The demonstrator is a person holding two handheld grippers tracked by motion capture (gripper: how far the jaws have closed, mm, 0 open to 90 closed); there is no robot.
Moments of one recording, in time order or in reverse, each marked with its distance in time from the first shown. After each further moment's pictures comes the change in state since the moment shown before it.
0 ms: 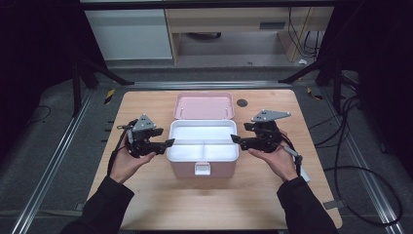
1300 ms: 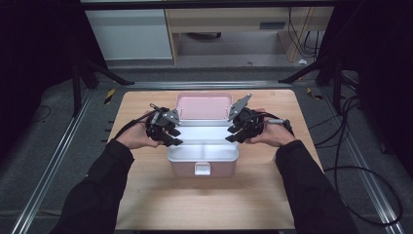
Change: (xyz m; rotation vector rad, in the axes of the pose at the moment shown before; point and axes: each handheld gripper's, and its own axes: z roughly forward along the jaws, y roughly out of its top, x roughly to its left) left arm 0.015 0.045 0.060 0.393 -0.294 0.444; right arm -0.009 0.045 0.049 0.404 0.280 -0.491
